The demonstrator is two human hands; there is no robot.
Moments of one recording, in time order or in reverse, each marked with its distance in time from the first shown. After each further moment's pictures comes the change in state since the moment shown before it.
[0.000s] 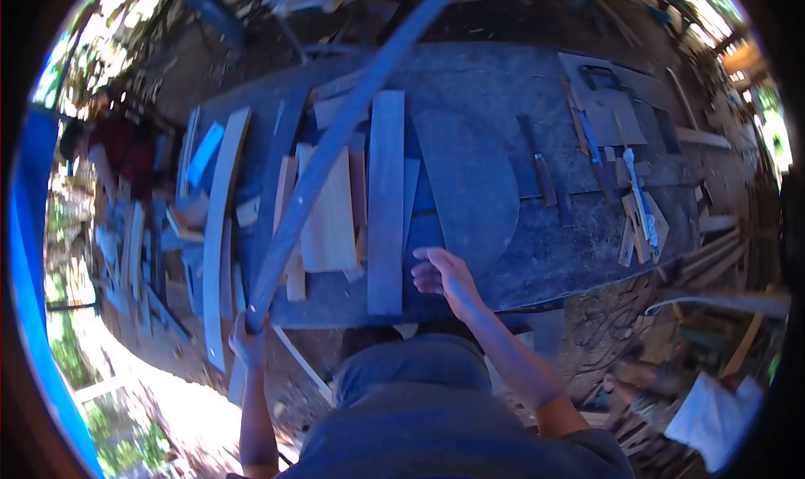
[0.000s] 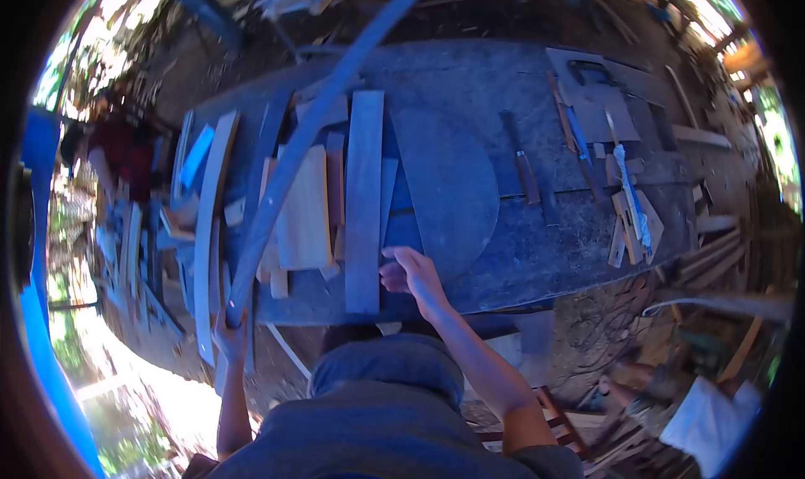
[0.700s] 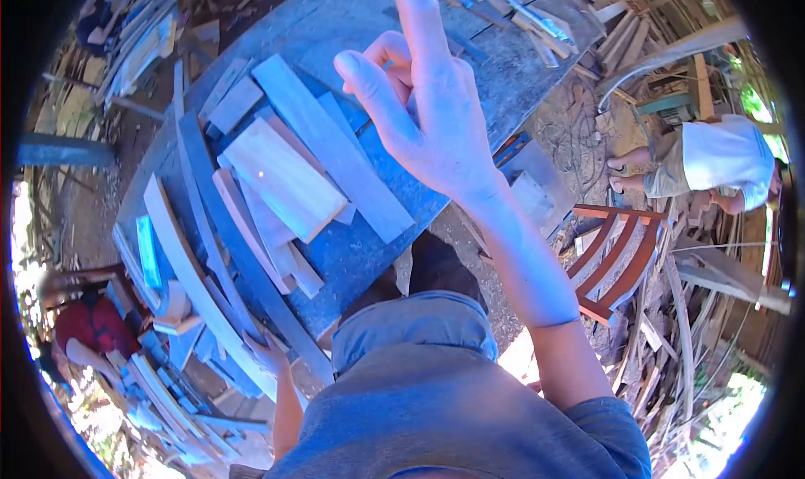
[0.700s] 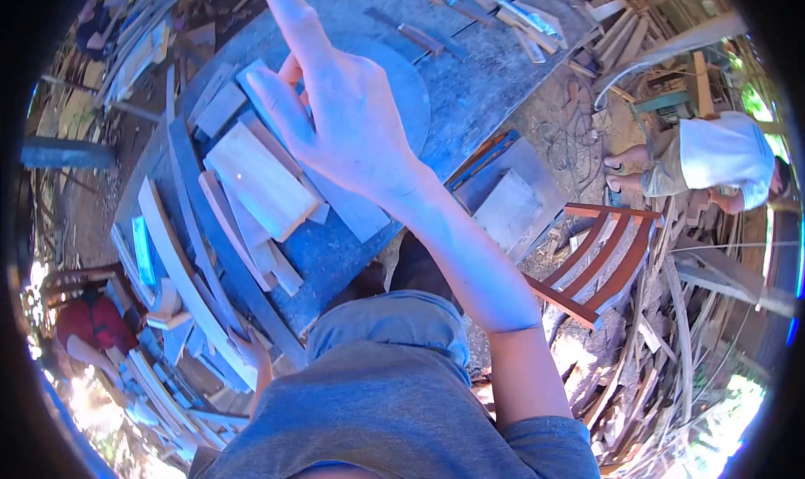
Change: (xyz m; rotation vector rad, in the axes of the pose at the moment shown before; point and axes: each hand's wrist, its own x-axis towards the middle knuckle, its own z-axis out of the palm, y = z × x) left_hand 0.070 -0.195 0.096 0.022 -0.311 0.077; right_hand -0.121 -0.105 0.167 -0.693 0.684 -1.055
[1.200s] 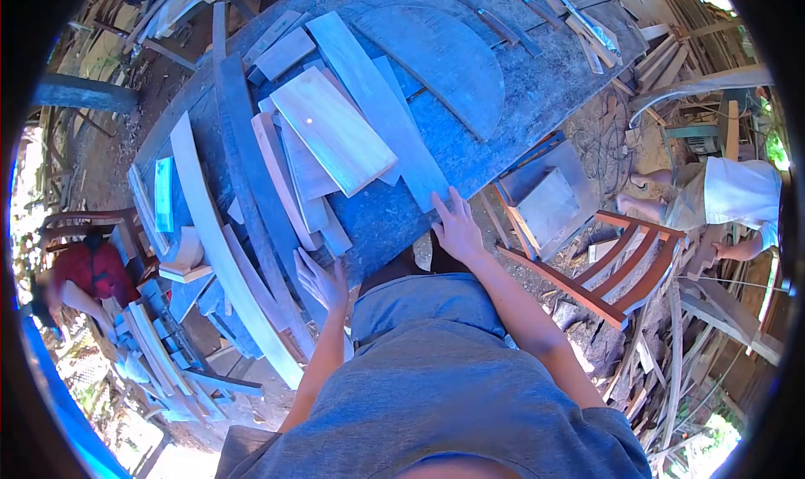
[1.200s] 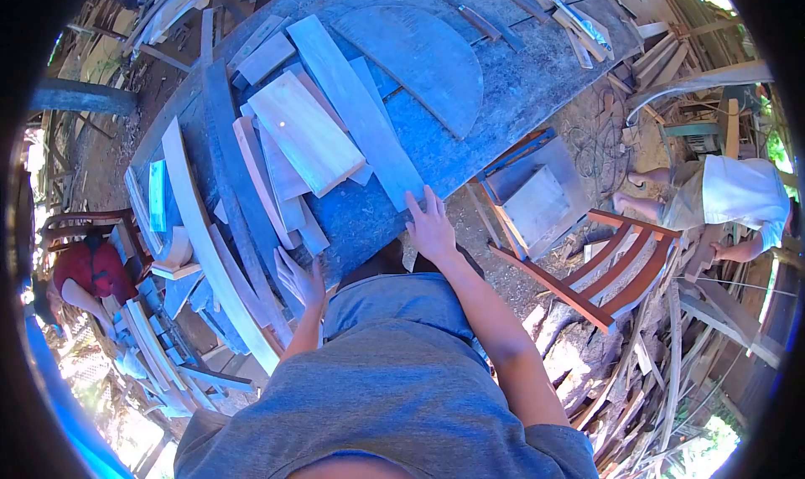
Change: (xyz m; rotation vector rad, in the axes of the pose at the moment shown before) left_hand -0.043 0.109 0.050 -0.096 -0.067 0.291; right_hand -0.262 0.208 0.113 -0.741 -0.408 0.292
